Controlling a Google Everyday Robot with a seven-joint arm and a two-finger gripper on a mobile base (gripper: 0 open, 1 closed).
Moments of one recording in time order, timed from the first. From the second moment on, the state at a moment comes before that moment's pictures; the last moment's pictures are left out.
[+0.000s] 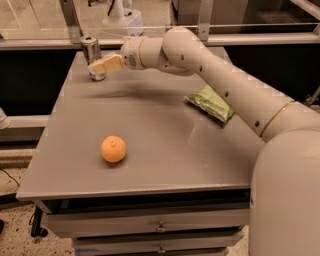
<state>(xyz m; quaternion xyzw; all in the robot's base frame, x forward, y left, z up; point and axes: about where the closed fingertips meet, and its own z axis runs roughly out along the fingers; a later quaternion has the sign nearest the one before) 0.767 0.152 0.910 -0.43 0.65 0.30 0.55</state>
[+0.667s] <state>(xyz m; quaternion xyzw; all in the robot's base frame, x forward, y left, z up) 0.779 0.204 0.905 -0.42 0.63 0.34 0.55</state>
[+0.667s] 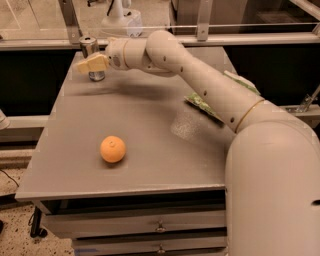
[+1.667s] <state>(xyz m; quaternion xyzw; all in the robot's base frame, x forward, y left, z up) 0.778 0.222 0.898 -0.42 0.61 0.37 0.56</state>
